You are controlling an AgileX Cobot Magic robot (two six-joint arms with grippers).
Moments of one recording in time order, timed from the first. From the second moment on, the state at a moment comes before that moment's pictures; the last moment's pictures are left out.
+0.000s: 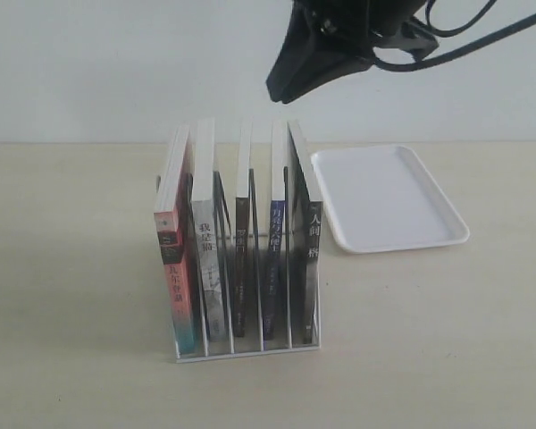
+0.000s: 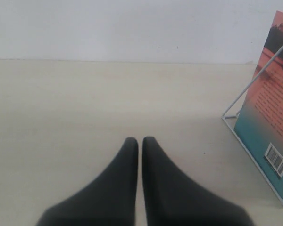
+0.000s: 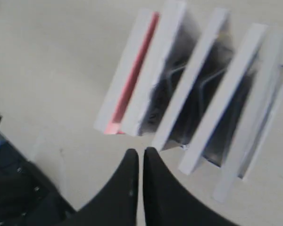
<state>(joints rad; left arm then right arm) -0.03 0.00 0.00 -0.05 0.30 0.00 0.51 1.63 -1.69 0.53 1.20 -0.08</state>
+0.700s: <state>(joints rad) -0.03 0.00 0.00 -0.05 0.30 0.00 0.91 1.75 -1.96 -0.16 1.21 0.54</state>
